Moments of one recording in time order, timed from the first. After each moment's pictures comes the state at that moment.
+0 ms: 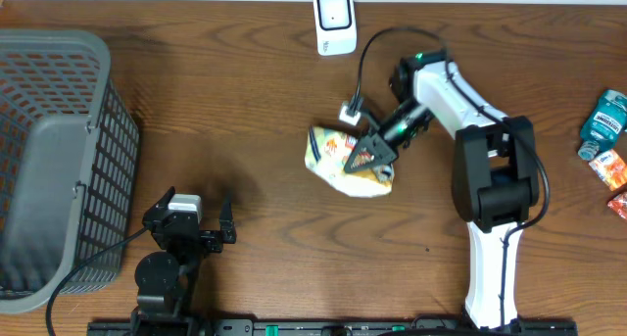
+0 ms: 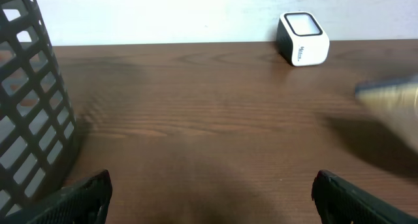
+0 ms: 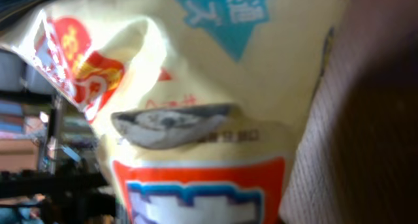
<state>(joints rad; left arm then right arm) -0.08 0.03 0.08 -0.27 0.02 -0.02 0.27 2.29 1.72 -1.48 -0.92 -1.06</state>
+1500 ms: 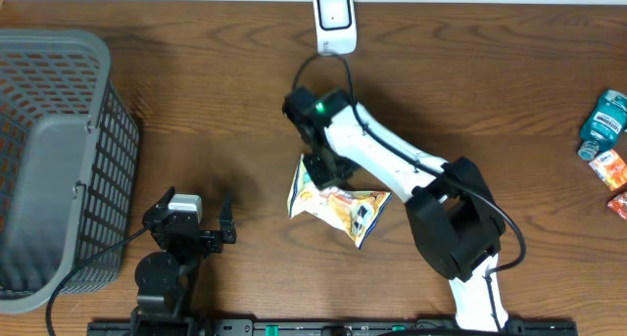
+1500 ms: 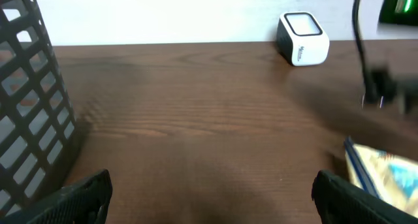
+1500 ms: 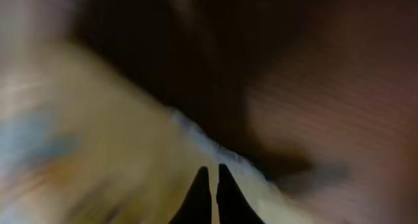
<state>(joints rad) -0.08 0.03 0.08 -0.27 0.02 -0.02 0.71 2.15 1.64 -1.16 0.00 0.29</state>
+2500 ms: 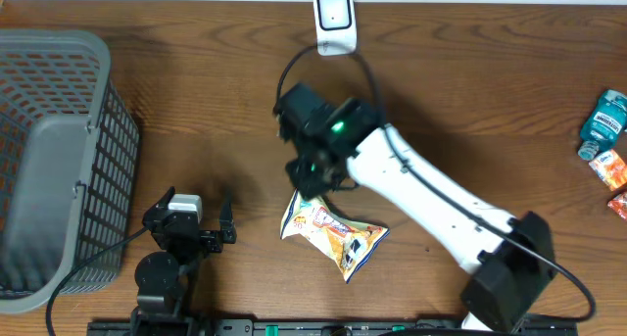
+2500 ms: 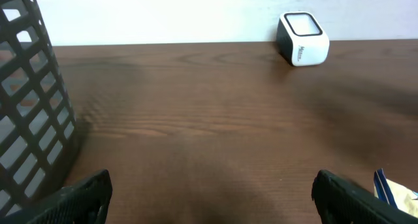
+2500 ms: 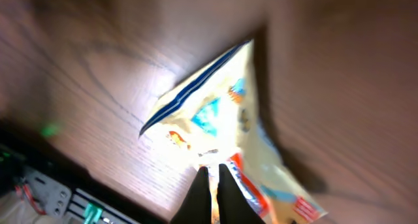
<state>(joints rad) -0.08 0.03 0.08 -0.27 0.02 -0.02 0.81 1.86 1.66 -1.19 -0.13 0.29</state>
